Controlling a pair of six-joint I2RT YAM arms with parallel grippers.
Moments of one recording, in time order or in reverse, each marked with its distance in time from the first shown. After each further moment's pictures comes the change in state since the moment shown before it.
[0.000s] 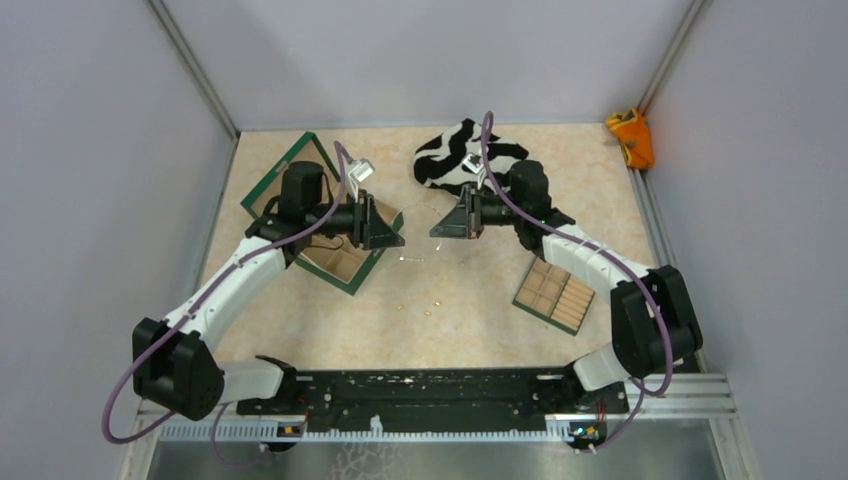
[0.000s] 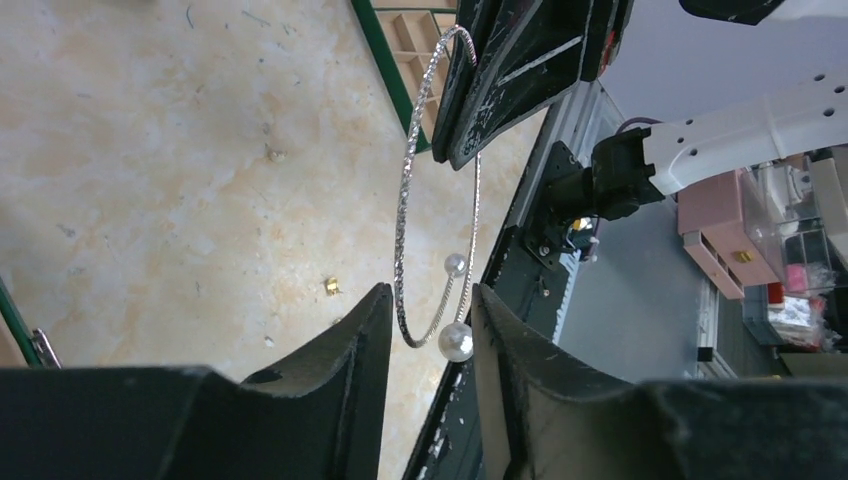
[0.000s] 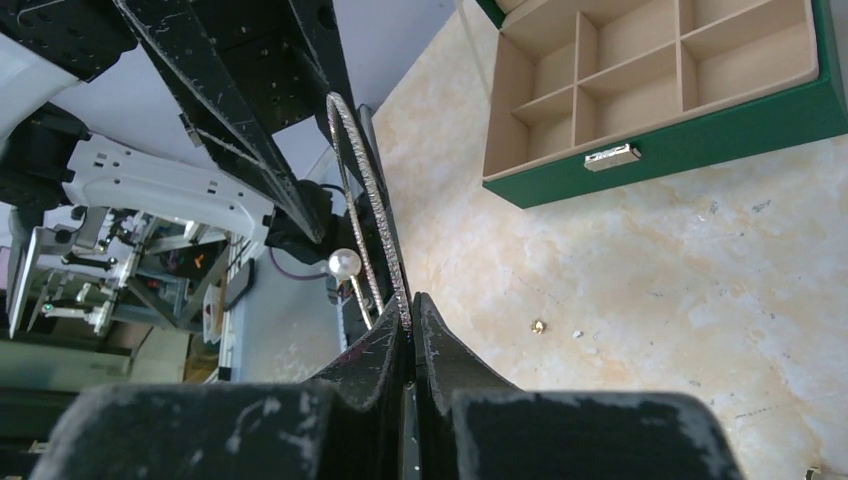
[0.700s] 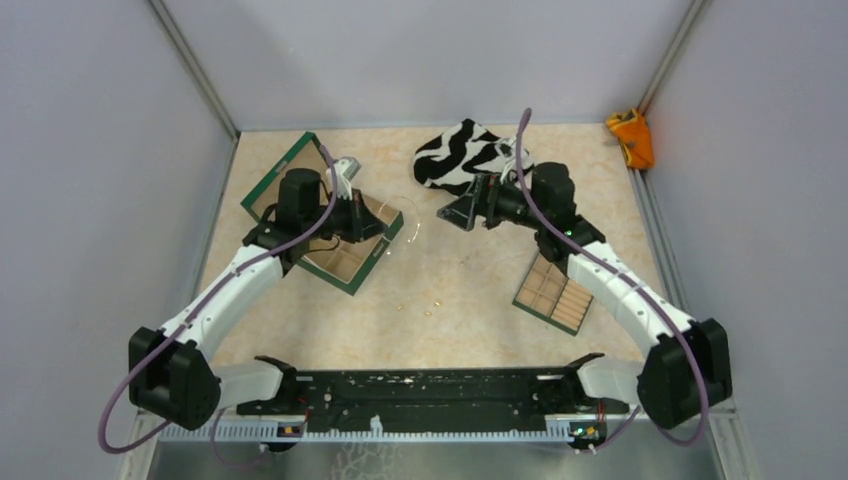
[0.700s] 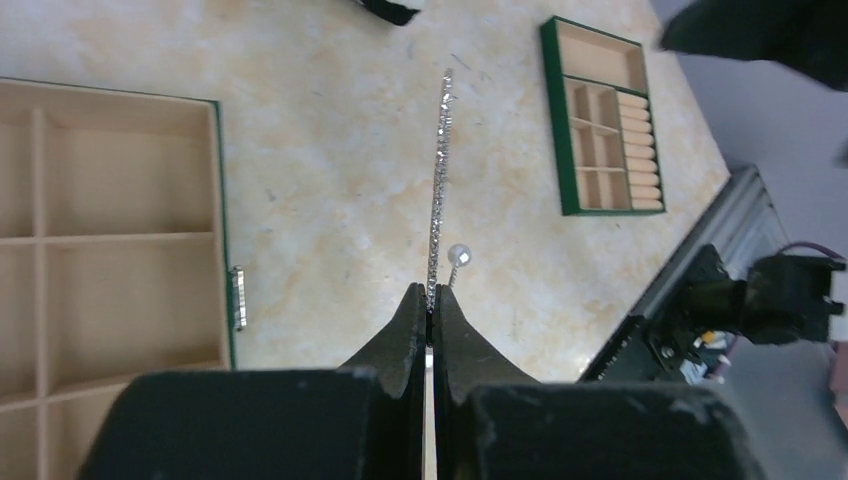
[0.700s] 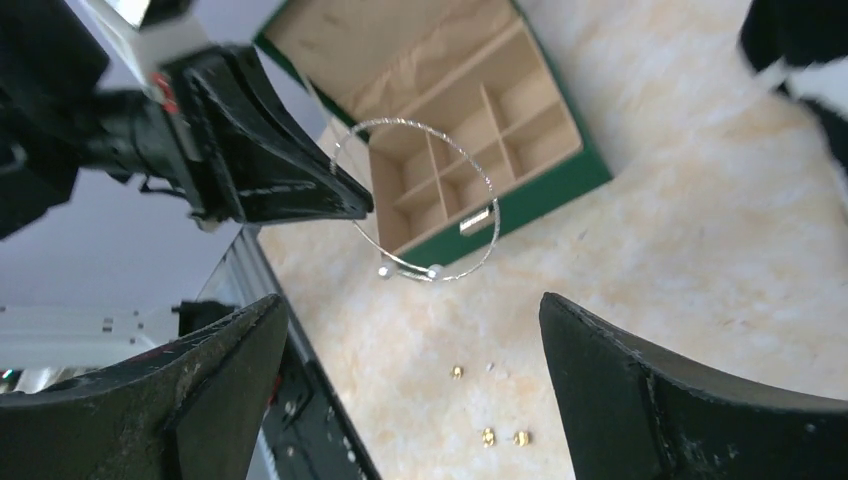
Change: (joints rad) left arm 0.000 -0.033 -0.048 0.029 -0.336 -0.031; right arm 0.000 -0.198 -0.003 -0.196 0.383 -0.051
